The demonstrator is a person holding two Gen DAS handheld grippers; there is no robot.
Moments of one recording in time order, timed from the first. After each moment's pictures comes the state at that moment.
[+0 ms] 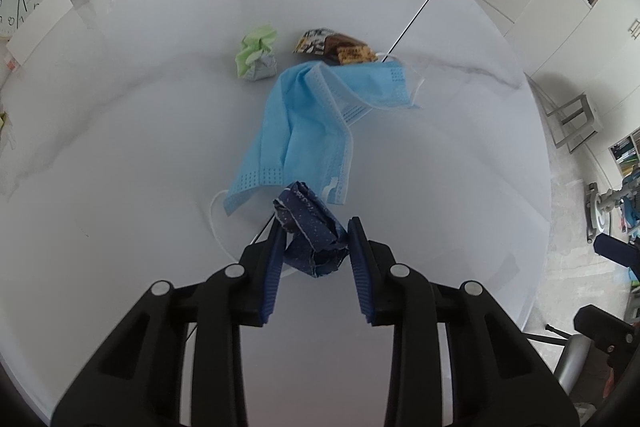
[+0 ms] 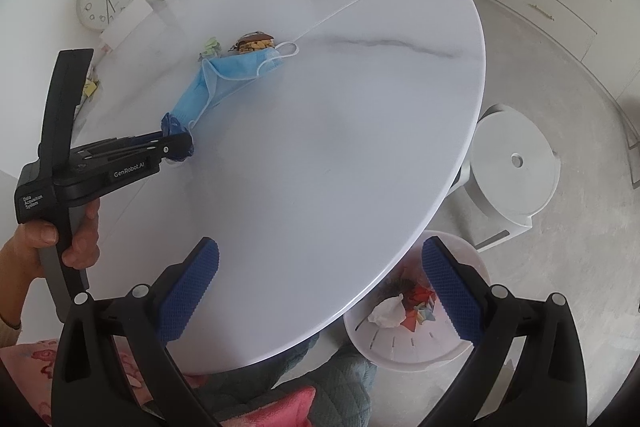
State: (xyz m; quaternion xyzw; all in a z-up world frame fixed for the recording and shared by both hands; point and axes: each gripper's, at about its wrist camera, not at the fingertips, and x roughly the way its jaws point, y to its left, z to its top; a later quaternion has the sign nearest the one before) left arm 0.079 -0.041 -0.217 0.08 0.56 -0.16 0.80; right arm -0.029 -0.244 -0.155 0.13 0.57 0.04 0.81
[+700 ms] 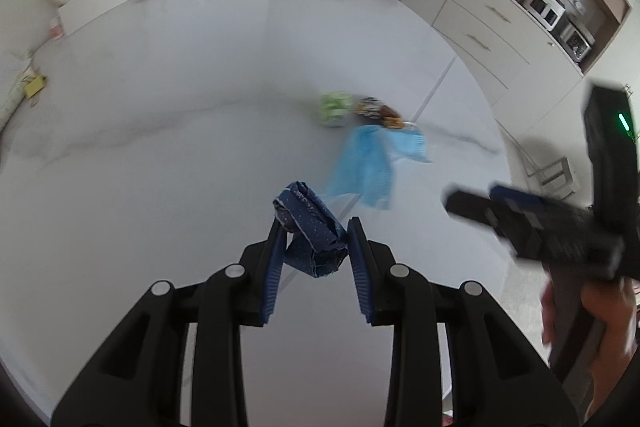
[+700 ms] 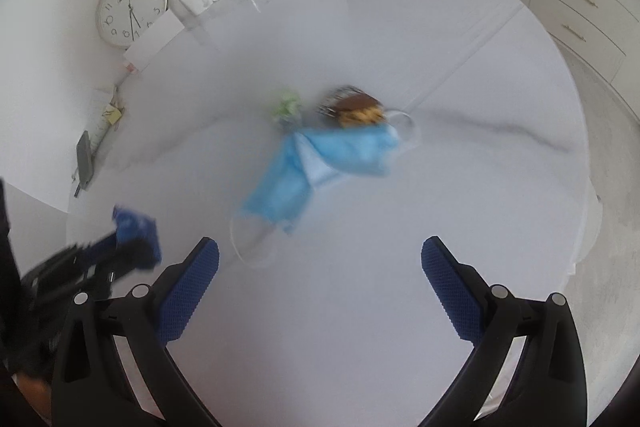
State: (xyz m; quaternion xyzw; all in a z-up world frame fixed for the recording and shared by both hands) left arm 0.055 0.063 -0.150 -0.02 0.52 -0.15 0.84; right arm 0.093 -0.154 -0.138 0.14 0.54 0.07 0.83
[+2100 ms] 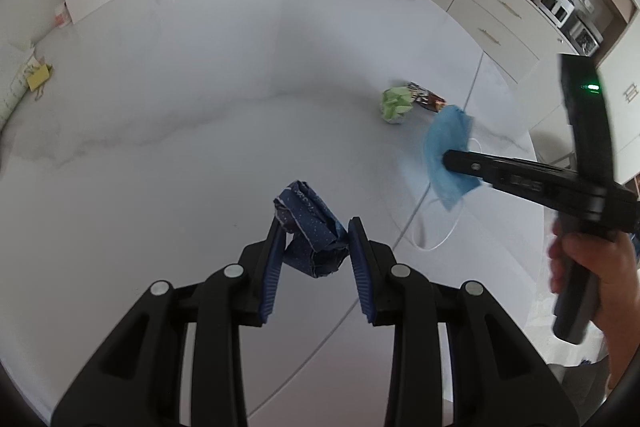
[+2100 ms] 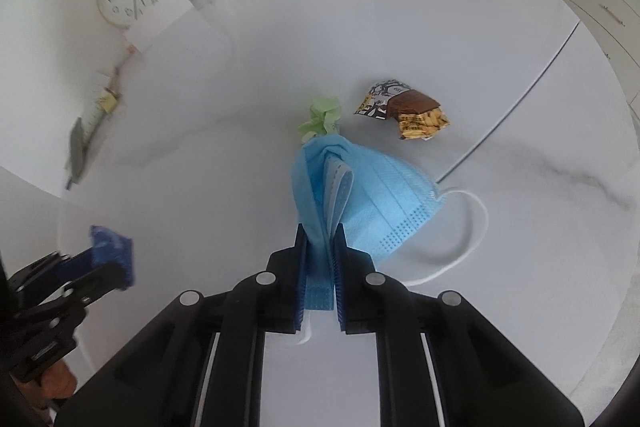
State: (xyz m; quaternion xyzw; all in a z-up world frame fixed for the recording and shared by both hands) left arm 0.082 0.106 -0.171 -0.01 0.53 -0.16 0.83; right arm 0.141 -0.148 -0.169 0.12 0.55 0.11 0.82
